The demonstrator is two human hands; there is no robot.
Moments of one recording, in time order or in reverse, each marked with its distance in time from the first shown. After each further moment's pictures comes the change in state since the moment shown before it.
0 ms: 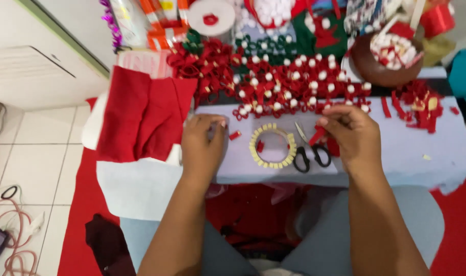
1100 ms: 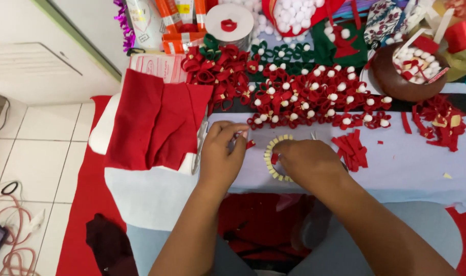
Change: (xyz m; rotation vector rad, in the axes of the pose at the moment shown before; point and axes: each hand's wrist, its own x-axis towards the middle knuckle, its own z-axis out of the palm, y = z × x) left_hand 0.001 0.014 0.002 -0.167 -0.057 -0.196; right_hand -0.008 -0.042 0.092 -1.188 -0.778 -0.014
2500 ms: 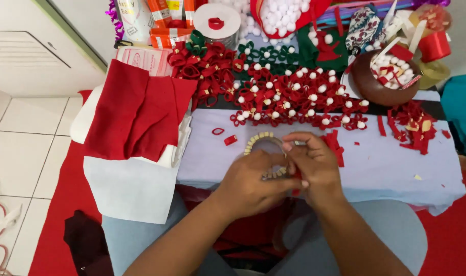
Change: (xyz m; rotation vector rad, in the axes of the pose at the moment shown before) left_hand -0.044 0.056 0.040 -0.137 -0.112 0.832; right_hand -0.033 0.017 0.025 1.454 0.540 -0.002
